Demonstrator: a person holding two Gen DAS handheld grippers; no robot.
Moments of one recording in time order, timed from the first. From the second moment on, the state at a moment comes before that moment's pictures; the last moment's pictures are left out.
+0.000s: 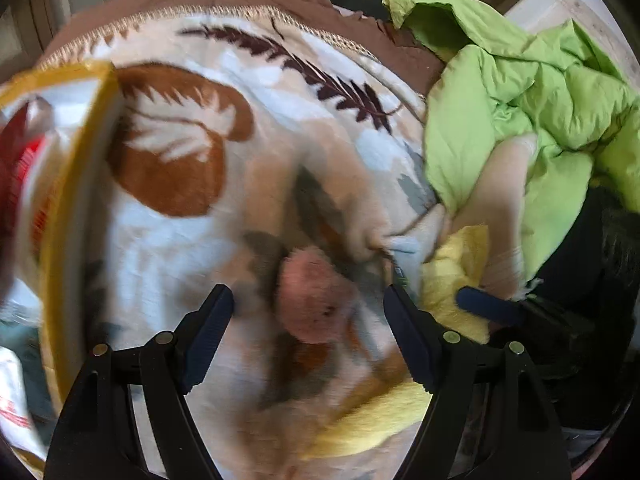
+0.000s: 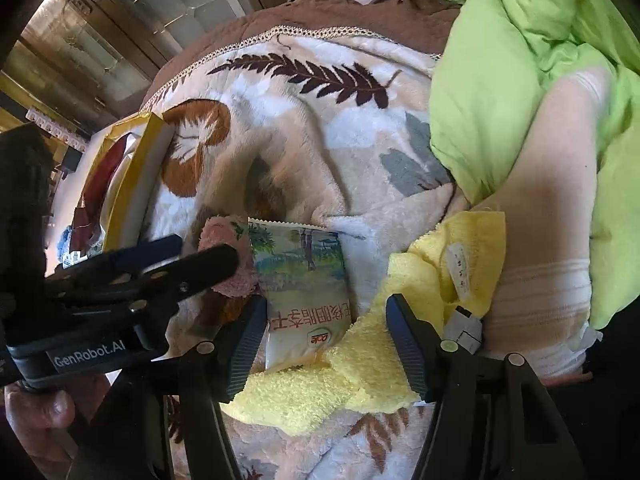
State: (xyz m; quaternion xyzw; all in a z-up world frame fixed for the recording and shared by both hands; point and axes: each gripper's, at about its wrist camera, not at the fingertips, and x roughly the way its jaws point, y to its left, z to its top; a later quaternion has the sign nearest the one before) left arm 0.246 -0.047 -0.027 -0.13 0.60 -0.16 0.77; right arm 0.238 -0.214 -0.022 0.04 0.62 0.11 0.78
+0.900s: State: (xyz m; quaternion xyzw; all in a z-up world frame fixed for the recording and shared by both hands) left arm 0.246 -0.070 -0.042 -0.24 0.62 -0.19 0.72; right arm 0.243 -0.211 -0.012 -0.06 0.60 0.12 0.79
